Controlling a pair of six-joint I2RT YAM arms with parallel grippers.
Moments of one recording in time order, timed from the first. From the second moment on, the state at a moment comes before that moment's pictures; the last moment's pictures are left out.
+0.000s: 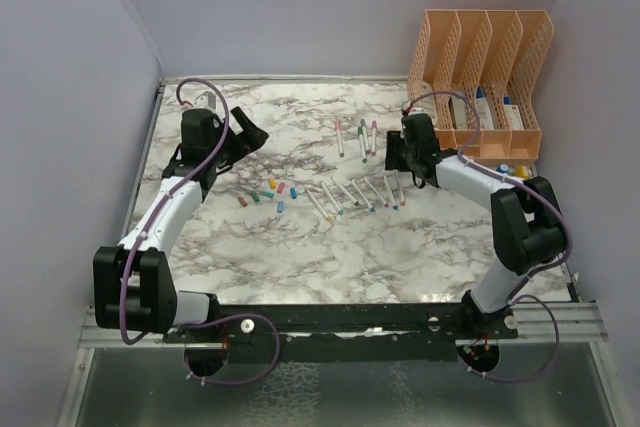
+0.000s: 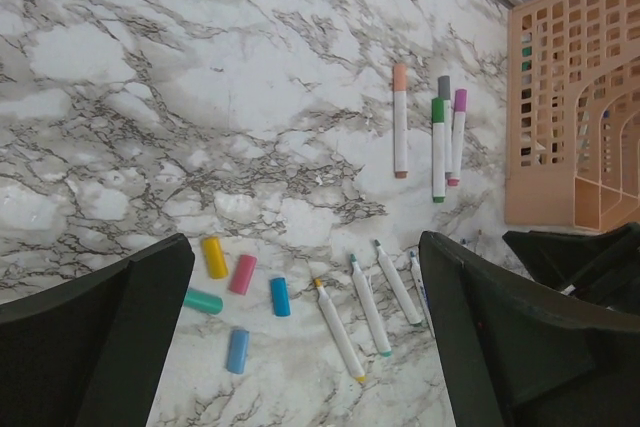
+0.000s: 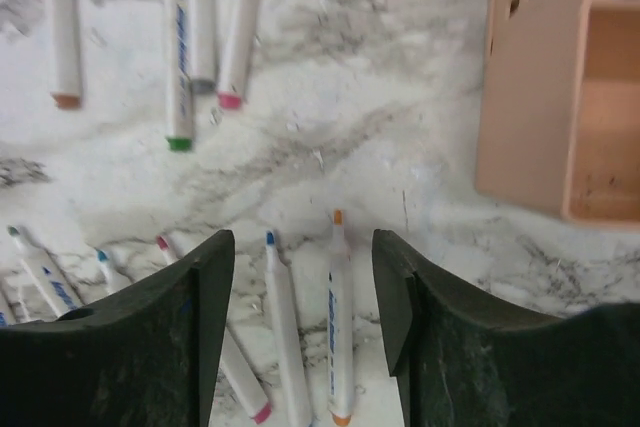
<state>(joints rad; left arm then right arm) -0.09 1.33 0.93 -0.10 0.20 -0.64 0.36 1.70 1.01 -0.08 0.17 0.27</state>
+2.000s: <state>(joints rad) -0.09 1.26 0.75 0.04 0.36 -0.70 0.57 2.31 1.76 -0.22 0.17 0.20</state>
